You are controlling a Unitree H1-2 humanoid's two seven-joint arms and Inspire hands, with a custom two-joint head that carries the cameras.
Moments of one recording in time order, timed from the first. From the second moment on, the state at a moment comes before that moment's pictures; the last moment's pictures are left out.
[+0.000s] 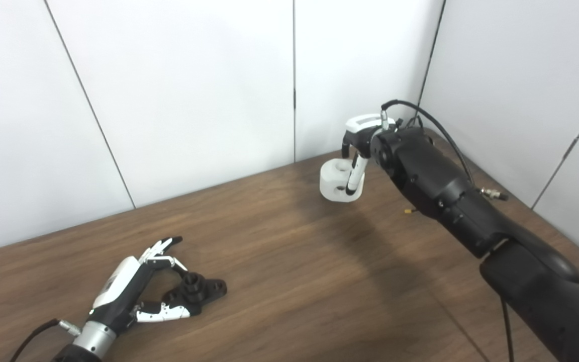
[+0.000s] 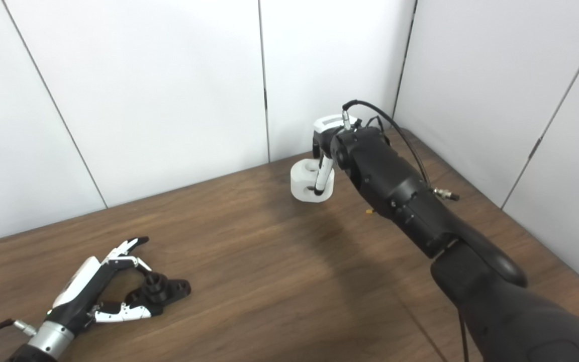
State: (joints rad) left arm -0.52 0.28 -0.46 0.67 0.37 -0.48 -0.05; right arm -0.74 -0.65 0.32 0.29 -1.05 0.40 0.62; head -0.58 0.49
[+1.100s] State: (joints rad) left arm -0.51 0.28 -0.43 0.65 0.39 -0.48 -0.05; right arm -0.64 -0.62 0.31 0.25 -1.03 0.35 0.26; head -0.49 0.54
